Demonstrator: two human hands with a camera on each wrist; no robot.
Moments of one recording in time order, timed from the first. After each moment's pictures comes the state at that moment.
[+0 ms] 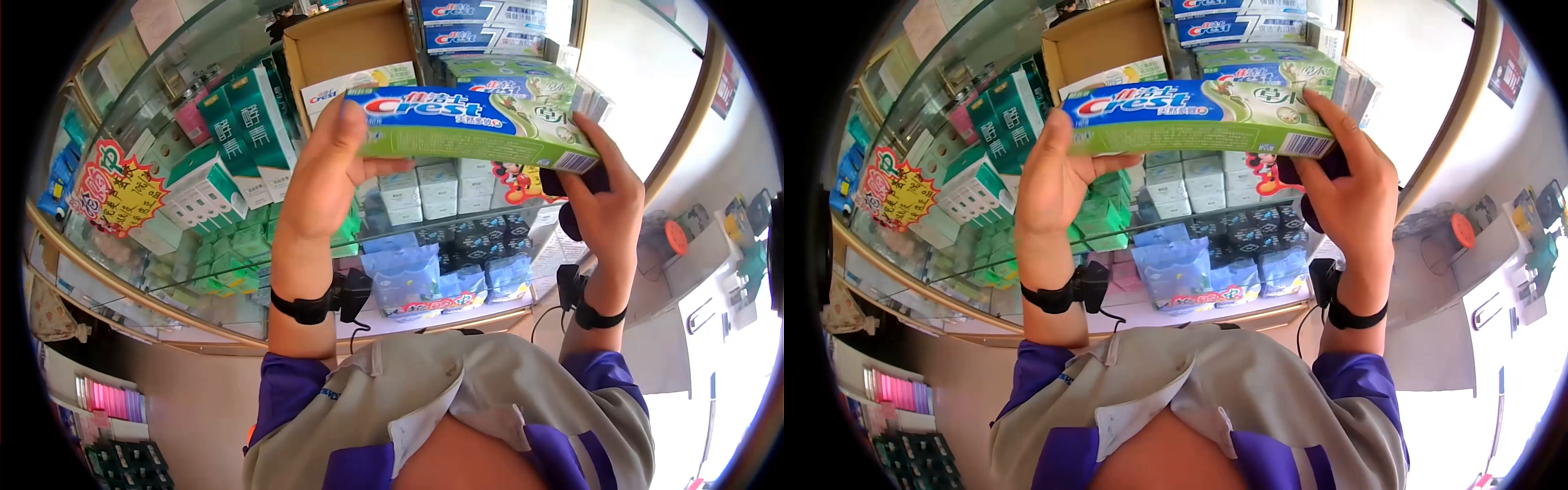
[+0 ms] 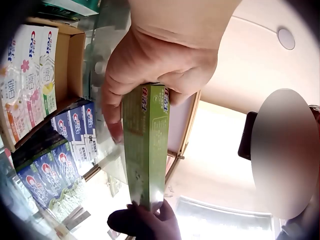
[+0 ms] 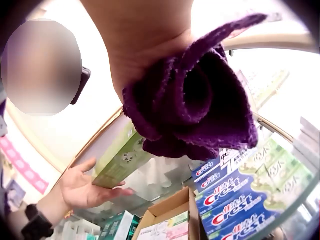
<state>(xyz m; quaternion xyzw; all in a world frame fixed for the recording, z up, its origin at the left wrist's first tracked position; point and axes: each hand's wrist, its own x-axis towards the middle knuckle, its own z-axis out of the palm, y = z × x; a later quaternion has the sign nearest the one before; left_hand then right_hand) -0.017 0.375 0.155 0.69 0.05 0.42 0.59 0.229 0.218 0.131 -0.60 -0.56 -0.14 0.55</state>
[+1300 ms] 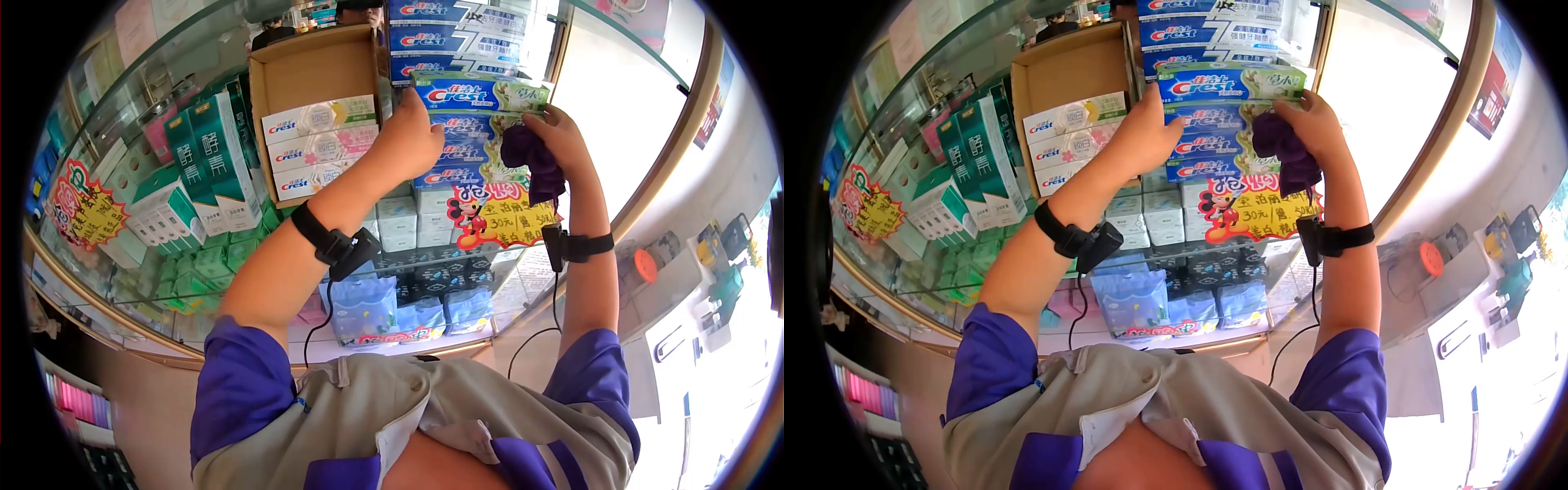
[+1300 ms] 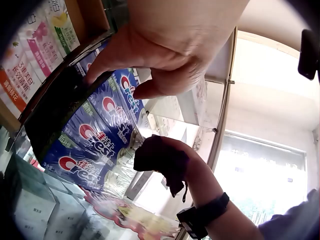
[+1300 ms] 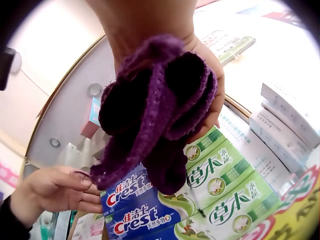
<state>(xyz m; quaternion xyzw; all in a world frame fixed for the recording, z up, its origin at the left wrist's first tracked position) 0.146 0.454 0.147 0.86 0.28 0.39 0.19 0.397 0.348 0.153 -0.59 -0.52 0.15 0.60</state>
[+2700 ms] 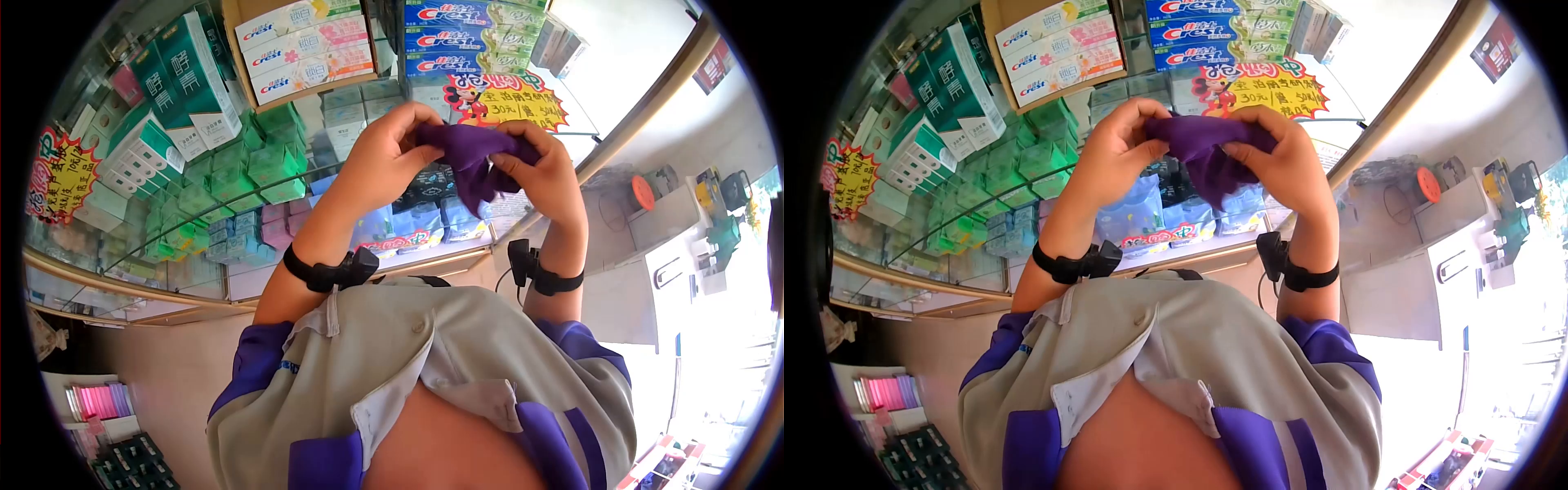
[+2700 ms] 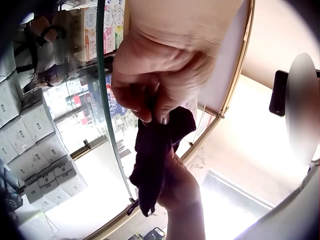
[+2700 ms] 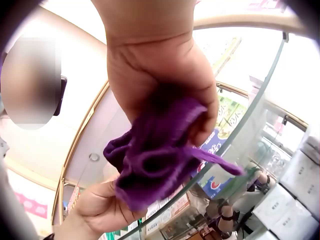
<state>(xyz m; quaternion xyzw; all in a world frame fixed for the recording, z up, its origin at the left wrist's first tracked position) 0.058 0.345 0.049 0.77 0.11 0.34 0.53 0.254 0.208 0.064 -0.59 -0.55 0.25 0.54</state>
